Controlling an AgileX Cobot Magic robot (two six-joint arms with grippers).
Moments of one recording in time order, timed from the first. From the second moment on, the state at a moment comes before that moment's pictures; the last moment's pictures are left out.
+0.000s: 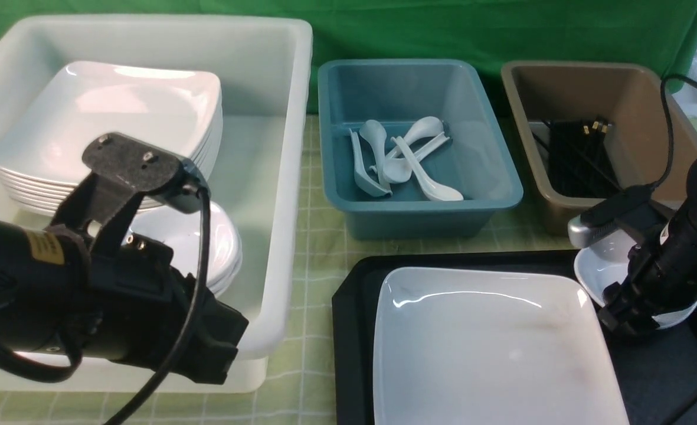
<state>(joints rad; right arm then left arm) 0.12 1.76 -1.03 -0.11 0.60 -0.31 -0.46 1.06 -0.82 -0.42 0.80 0.34</state>
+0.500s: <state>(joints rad) 0.19 1.65 -1.05 -0.13 0.64 -0.28 -0.46 1.06 -0.82 -0.40 0.77 0.34</state>
